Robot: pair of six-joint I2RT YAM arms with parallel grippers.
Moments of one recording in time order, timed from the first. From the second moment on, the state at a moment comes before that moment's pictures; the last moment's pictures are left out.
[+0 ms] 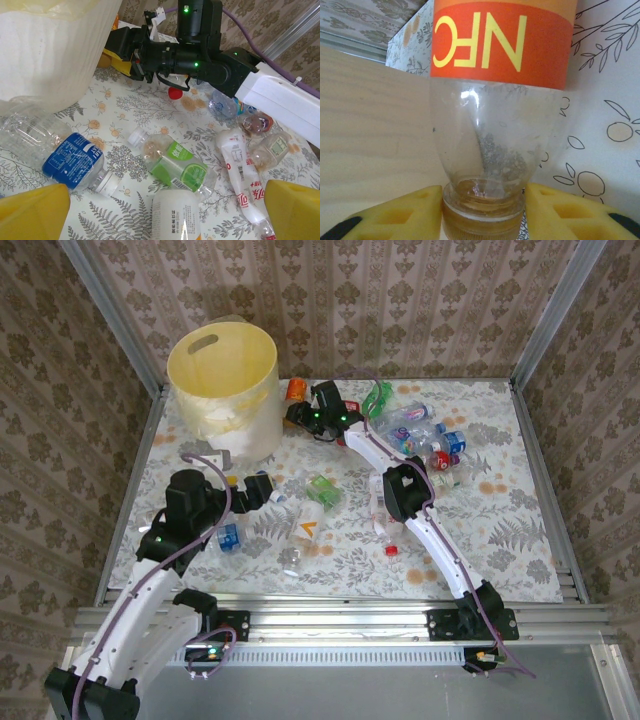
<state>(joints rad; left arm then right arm) -0.37 0.71 0.64 -0.34 0.23 -0.44 0.48 2.93 2.70 -0.32 -0.37 0.88</state>
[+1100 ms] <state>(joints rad) -0.36 0.70 0.64 -0.35 0.26 -0.44 0.54 2.35 1.78 -0.24 -0.31 0.78</state>
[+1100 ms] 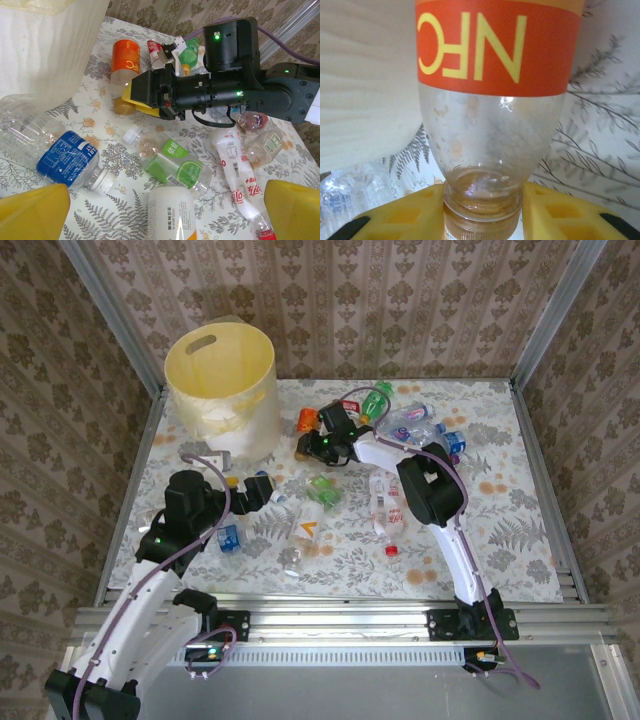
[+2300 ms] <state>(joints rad) -0.36 0.64 0.64 -0.43 0.27 -0.43 0.53 2.48 2.13 -0.77 -0.08 0.47</state>
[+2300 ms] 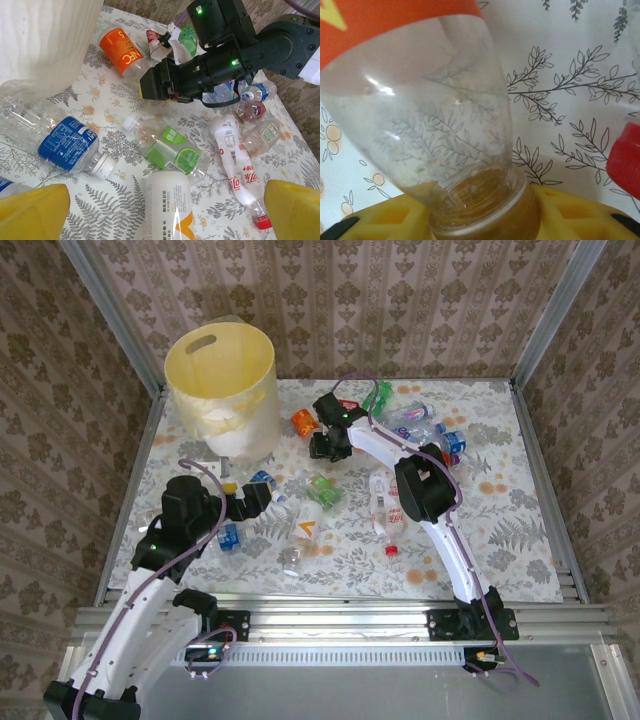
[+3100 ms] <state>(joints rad) -0.35 0.53 0.73 -0.63 0.21 -0.42 0.56 1.83 1.48 -0.42 -0.06 0.39</state>
